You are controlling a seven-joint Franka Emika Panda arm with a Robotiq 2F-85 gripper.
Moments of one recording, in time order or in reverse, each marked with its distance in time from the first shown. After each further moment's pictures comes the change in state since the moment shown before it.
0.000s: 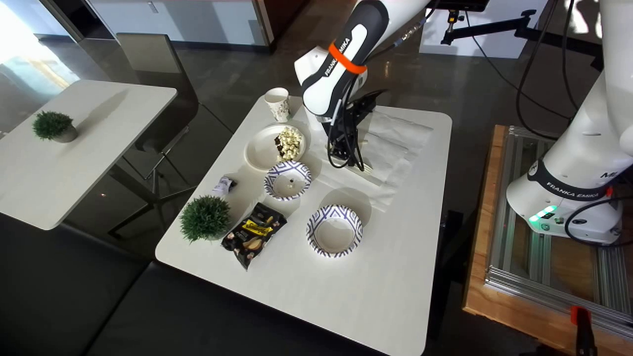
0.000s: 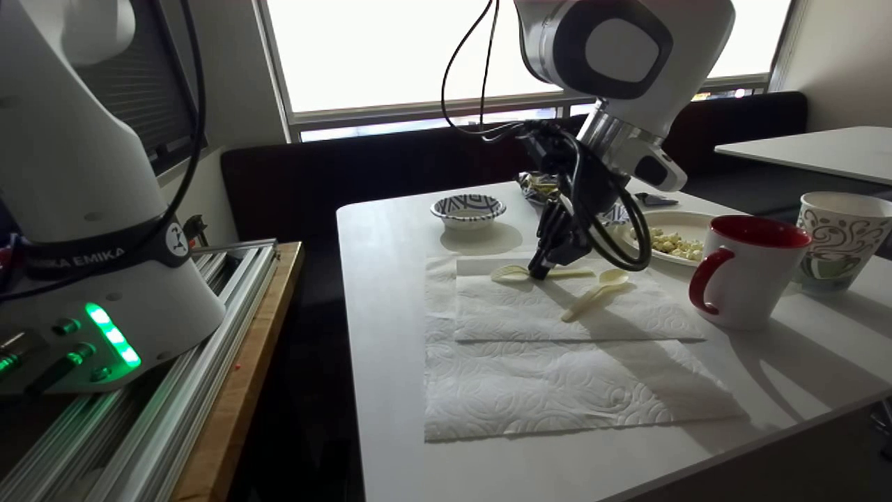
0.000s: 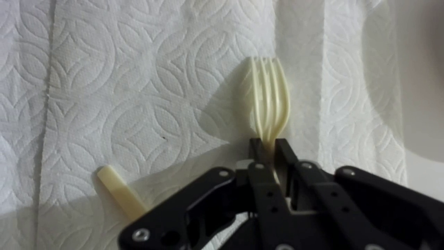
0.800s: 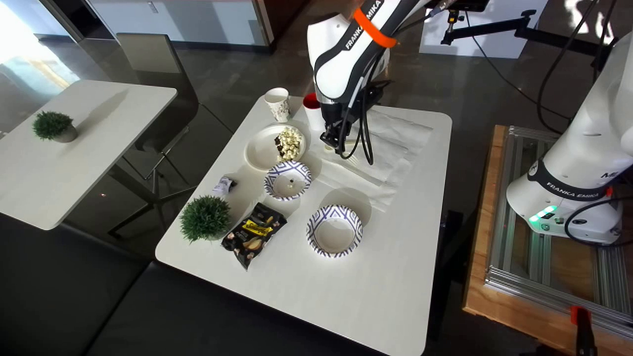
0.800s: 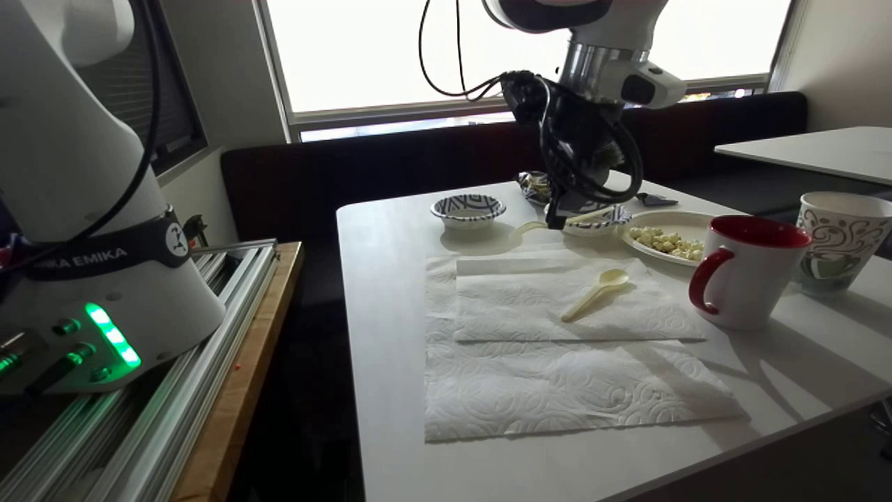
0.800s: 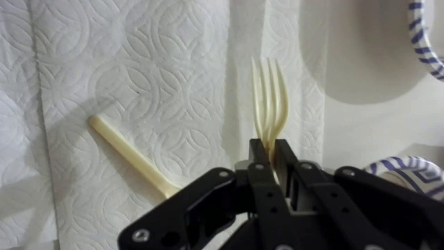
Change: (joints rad) arm 0.007 -0.253 0.030 -0.219 0.087 0.264 -0.017
